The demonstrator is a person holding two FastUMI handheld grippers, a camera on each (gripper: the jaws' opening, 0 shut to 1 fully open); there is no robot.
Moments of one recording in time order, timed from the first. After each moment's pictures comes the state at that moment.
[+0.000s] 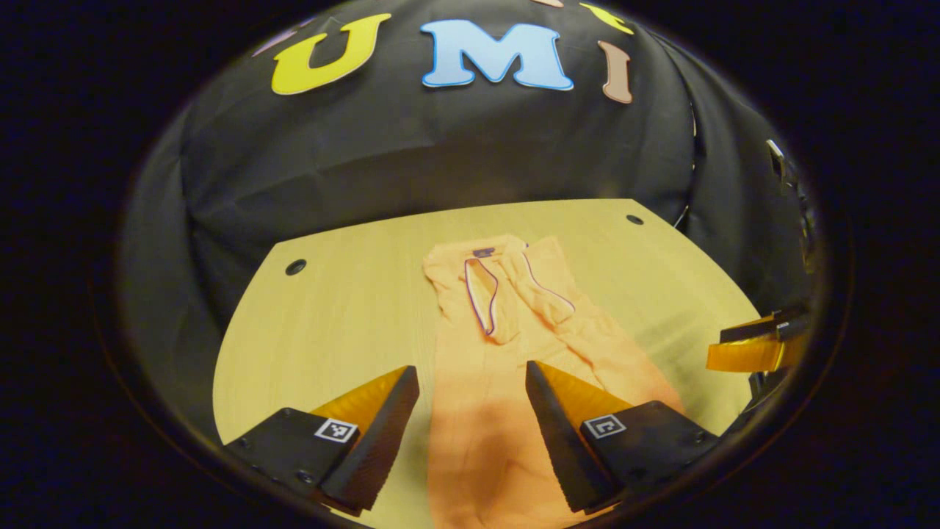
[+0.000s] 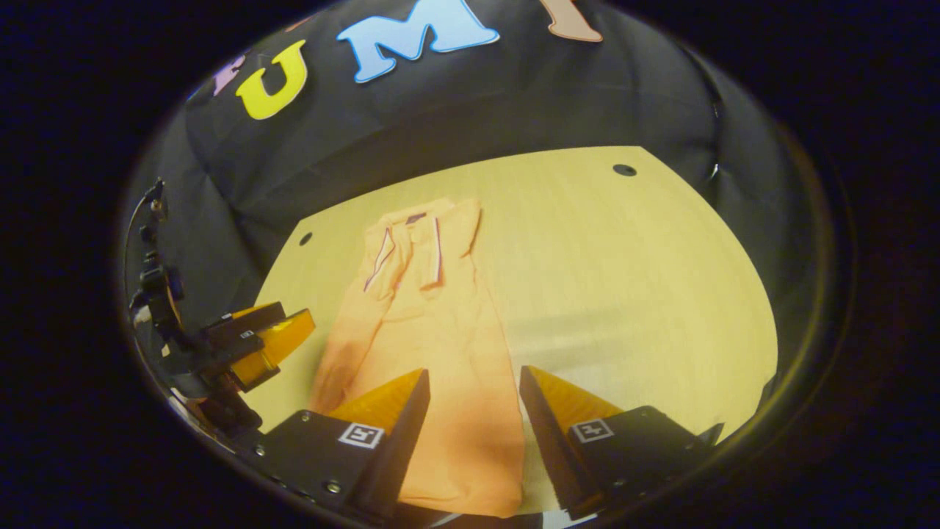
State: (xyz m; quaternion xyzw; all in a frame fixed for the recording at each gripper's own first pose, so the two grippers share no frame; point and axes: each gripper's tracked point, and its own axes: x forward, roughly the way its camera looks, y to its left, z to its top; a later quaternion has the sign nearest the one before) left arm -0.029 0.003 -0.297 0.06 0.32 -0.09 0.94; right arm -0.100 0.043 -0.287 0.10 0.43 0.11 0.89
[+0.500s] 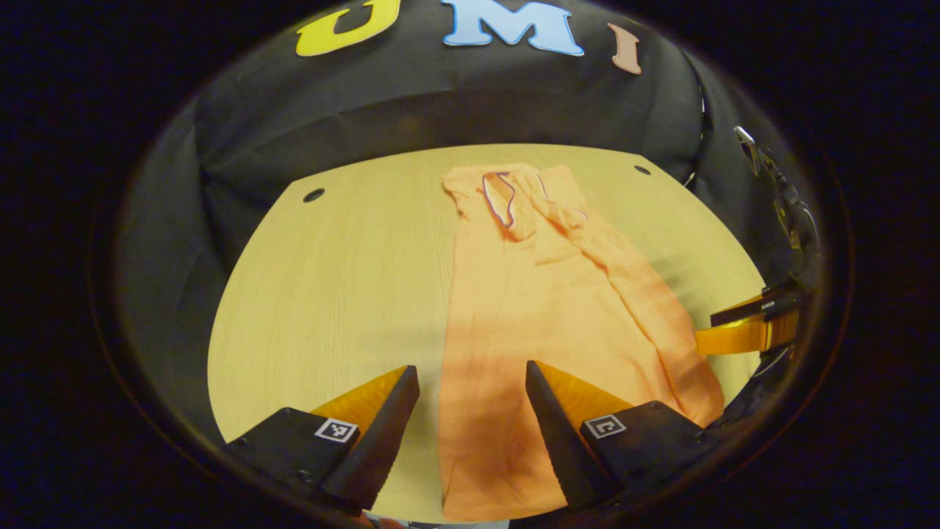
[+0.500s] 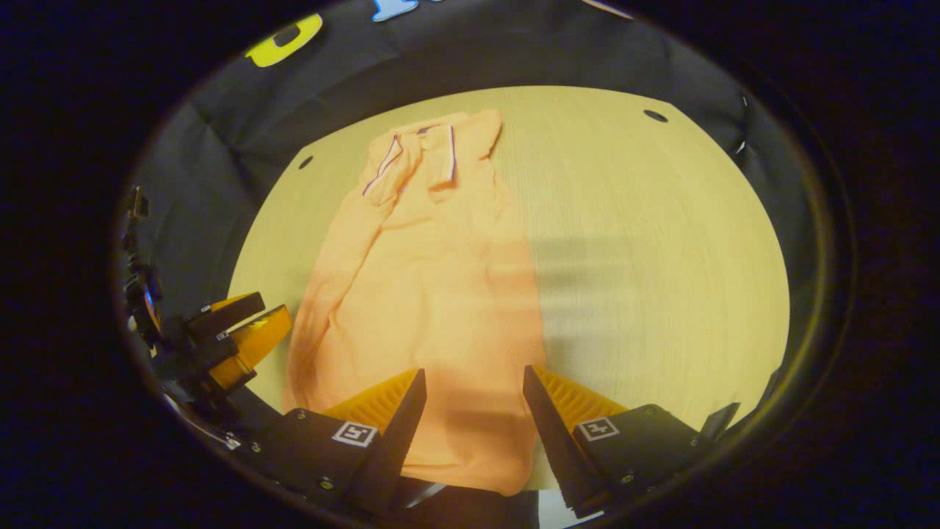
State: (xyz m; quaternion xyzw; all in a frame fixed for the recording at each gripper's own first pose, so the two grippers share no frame) left arm -0.129 0.047 -0.369 0.06 0.42 -0.08 0.90; right arm -0.160 0.060 -0.353 0.05 0.56 0.14 0.82
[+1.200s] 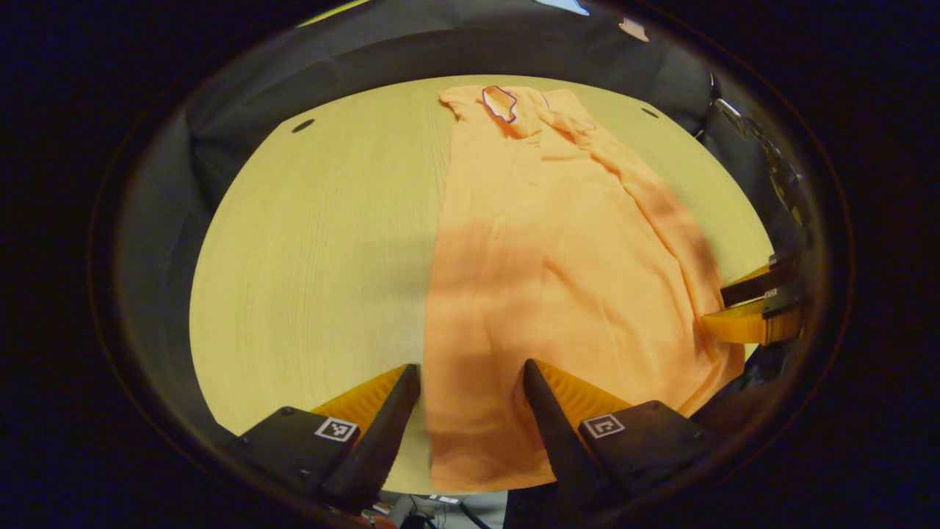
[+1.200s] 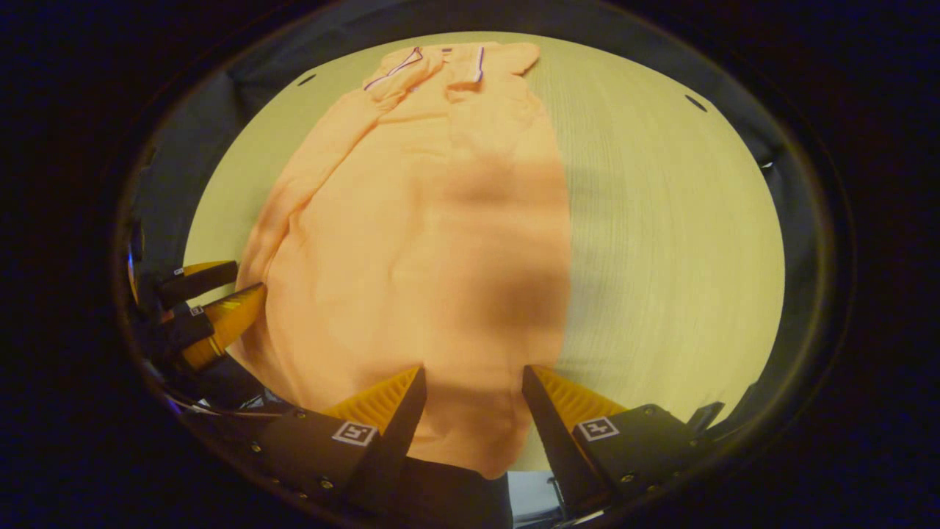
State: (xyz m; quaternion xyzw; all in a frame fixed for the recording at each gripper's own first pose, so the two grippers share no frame) left arm -0.180 0.057 -0.424 0.05 0.53 -0.06 0.84; right arm -0.195 0.052 -0.394 -0.06 0.64 0.13 0.75
